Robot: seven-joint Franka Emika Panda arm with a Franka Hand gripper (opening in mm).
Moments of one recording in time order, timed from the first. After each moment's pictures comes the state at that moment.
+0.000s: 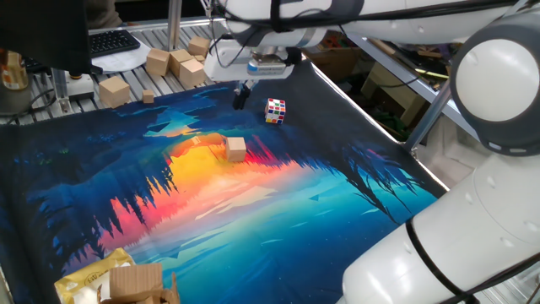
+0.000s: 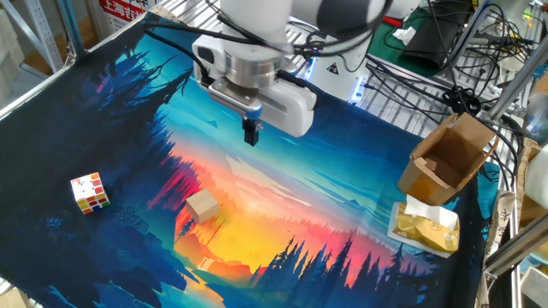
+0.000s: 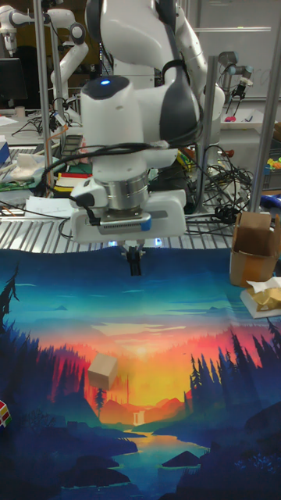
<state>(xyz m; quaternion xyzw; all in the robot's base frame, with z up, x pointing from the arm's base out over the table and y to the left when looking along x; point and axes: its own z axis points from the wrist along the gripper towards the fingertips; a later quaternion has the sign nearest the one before) 0.499 0.000 0.298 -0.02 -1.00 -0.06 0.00</state>
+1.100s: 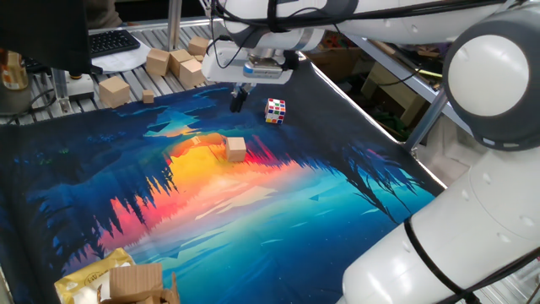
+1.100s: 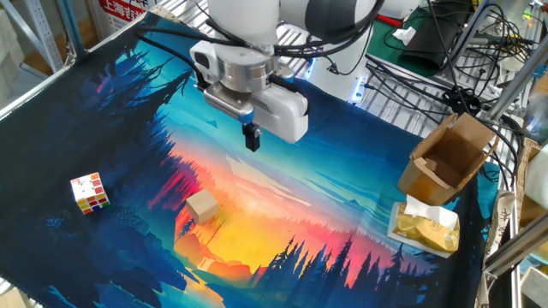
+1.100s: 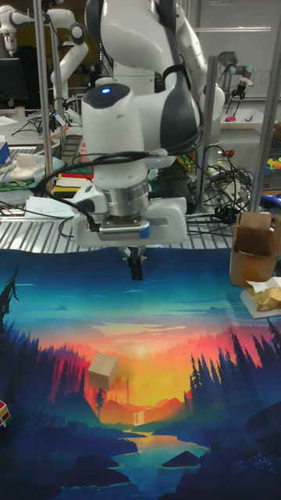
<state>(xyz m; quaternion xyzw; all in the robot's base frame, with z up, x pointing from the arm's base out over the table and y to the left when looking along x) 0.503 0.003 0.287 -0.06 -1.00 -0.06 0.01</state>
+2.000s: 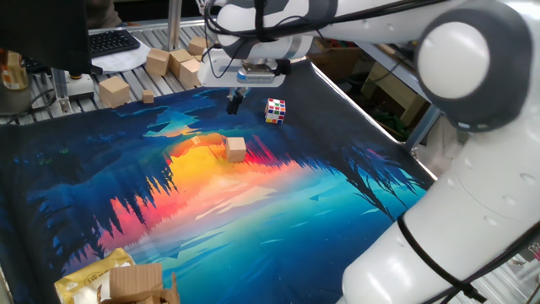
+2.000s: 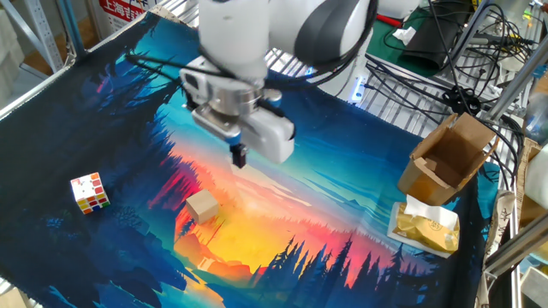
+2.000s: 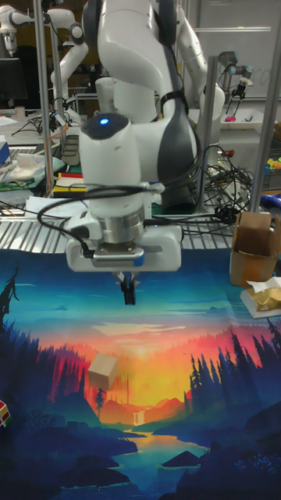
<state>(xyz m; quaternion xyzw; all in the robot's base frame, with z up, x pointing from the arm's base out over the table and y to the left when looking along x) 0.530 -0.010 0.253 -0.06 -1.00 -0.04 0.00</state>
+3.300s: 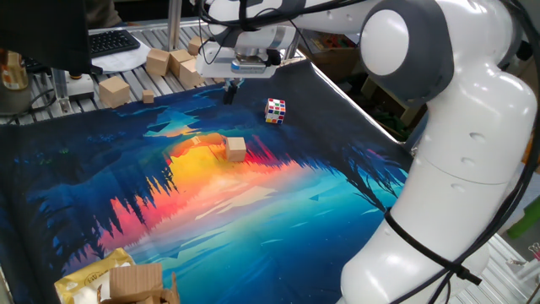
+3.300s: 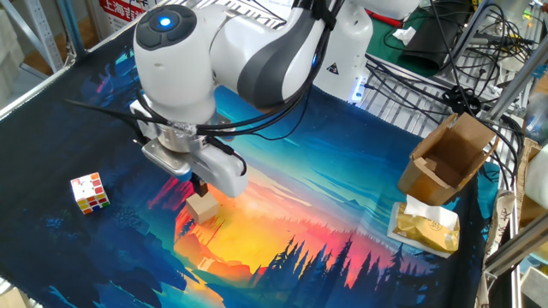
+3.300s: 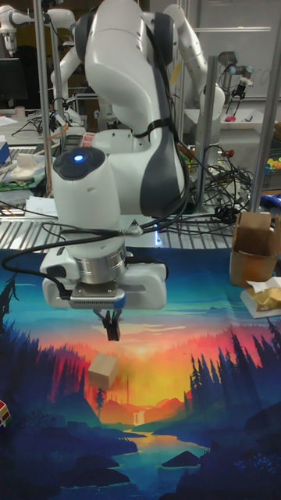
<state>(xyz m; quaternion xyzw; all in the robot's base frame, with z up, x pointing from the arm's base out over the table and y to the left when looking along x) 0.598 -0.039 0.224 -0.06 -1.00 -0.04 0.01</state>
